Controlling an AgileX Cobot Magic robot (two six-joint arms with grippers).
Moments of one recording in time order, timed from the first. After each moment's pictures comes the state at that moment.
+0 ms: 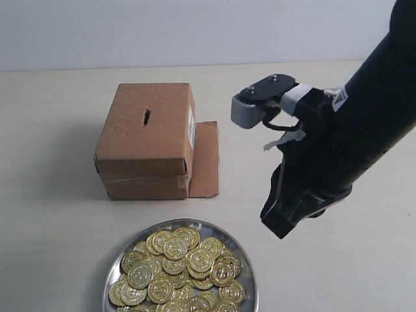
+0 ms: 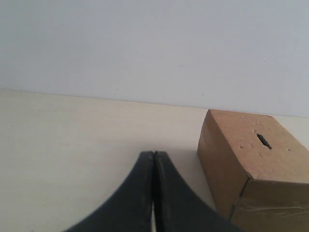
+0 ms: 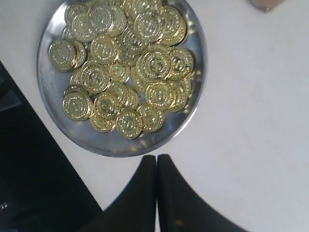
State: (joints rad) left arm -0.13 0.01 0.00 0.16 0.18 -0.29; right arm 0.47 1.44 -0.93 0.42 1.01 -0.50
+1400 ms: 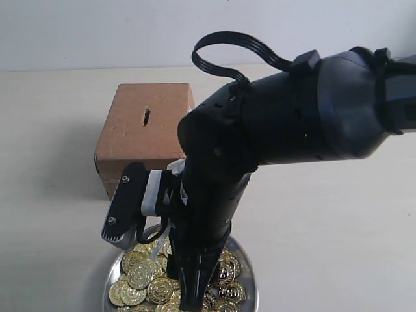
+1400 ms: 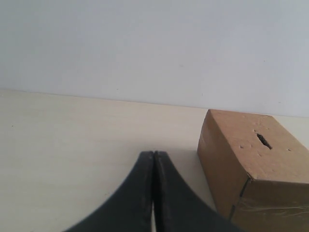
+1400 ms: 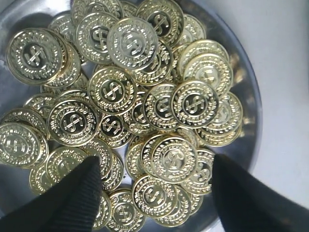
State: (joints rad) left arm -0.13 0.01 0.00 0.16 0.18 -0.29; right arm 0.86 1.83 -1.11 0.08 0.76 -0.53
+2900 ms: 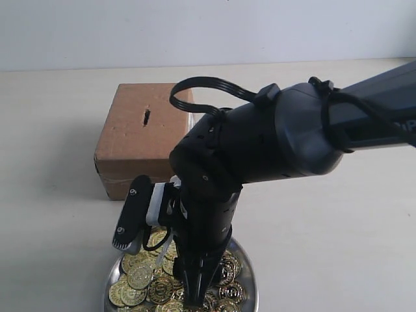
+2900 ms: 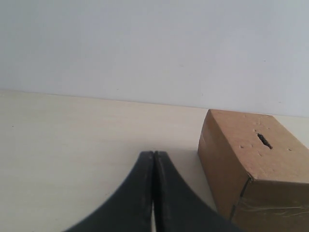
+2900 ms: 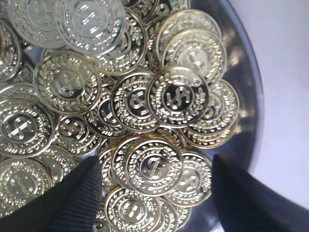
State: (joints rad) left arm -0.13 0.01 0.00 0.17 0.18 -0.29; right arm 0.86 1.92 -1.11 -0.04 0.72 -0.41
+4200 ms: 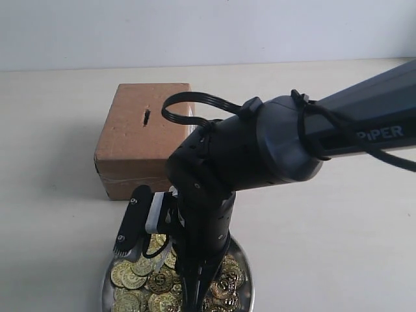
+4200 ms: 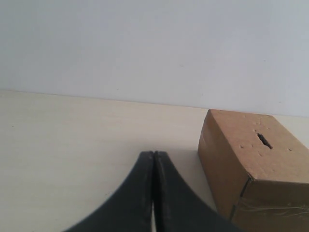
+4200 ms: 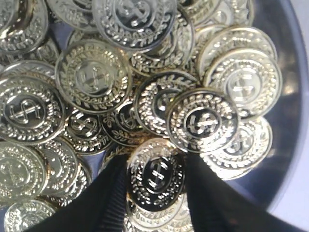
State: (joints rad) left arm -0.13 0.01 0.00 0.17 0.18 -0.29; right arm 0.86 1.98 -1.12 -0.02 0.73 -0.41
